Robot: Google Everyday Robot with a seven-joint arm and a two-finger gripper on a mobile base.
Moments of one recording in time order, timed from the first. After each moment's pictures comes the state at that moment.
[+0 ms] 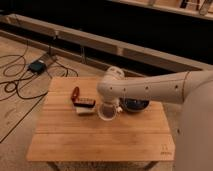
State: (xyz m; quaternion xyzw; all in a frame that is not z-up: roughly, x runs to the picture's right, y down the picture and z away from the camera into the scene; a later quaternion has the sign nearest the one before) arm 0.031 0.082 0.800 -0.21 0.03 0.14 0.97
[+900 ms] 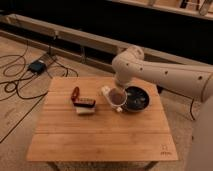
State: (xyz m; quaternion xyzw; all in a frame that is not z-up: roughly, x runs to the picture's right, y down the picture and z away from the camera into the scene) arm 0.099 0.007 0.772 -0.22 0.04 0.24 0.94
